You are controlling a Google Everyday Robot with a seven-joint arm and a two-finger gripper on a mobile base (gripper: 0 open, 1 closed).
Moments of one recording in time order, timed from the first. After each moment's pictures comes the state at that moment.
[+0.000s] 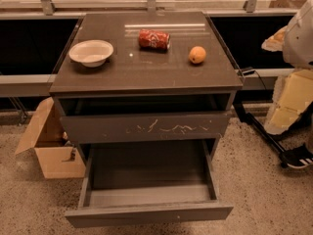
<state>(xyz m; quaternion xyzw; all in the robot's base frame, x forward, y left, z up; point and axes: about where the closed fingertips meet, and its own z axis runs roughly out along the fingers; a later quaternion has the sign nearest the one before) 0.439 -0.215 0.981 -0.60 0.78 -0.04 0.17</state>
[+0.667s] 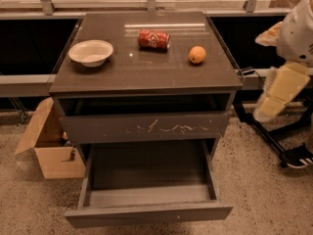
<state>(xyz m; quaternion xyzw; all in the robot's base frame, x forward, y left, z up) 0.468 -0.214 0.976 -0.60 0.78 -0.02 0.21</state>
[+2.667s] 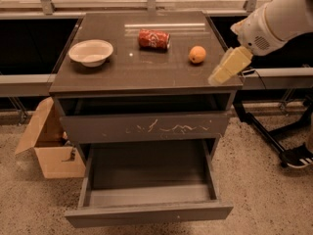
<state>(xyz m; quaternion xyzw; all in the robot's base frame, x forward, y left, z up) 0.606 -0.182 0.944 -0.52 0.78 0.04 0.35</state>
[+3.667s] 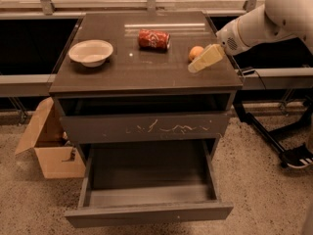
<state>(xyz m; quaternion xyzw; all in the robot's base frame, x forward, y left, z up) 0.720 -0.173 0.889 -0.43 0.81 0.11 0.39</state>
